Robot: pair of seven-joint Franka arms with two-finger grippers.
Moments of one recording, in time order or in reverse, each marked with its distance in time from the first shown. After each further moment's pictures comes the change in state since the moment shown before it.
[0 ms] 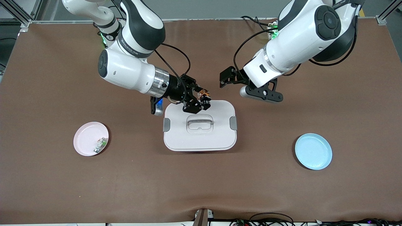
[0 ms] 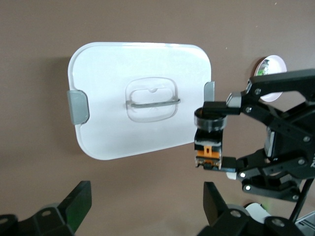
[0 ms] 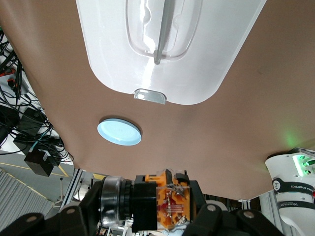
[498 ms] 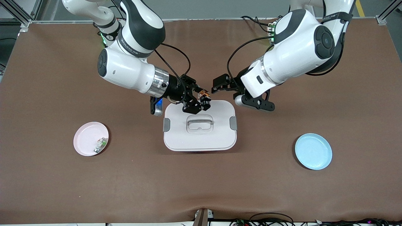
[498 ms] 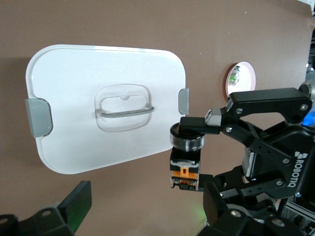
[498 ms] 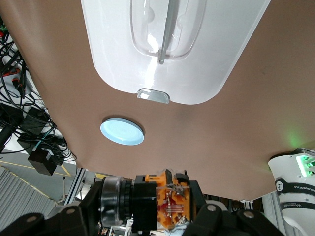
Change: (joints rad) left arm -0.004 0.052 -0.001 0.000 -0.130 0.085 0.049; right arm 0.000 0.000 0.000 0.003 -0.002 0.010 0.000
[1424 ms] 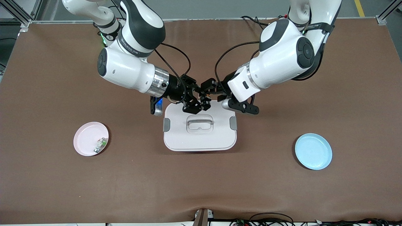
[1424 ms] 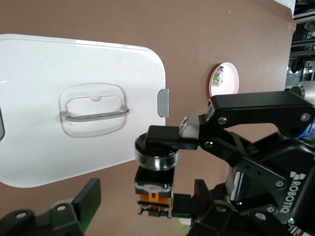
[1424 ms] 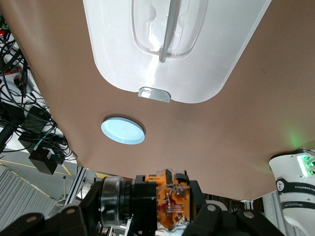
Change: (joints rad) left arm -0.057 0.056 -0.002 0.000 -0.063 0.099 0.000; right arm 0.003 0.000 0.001 0.005 0.000 0.000 0.000
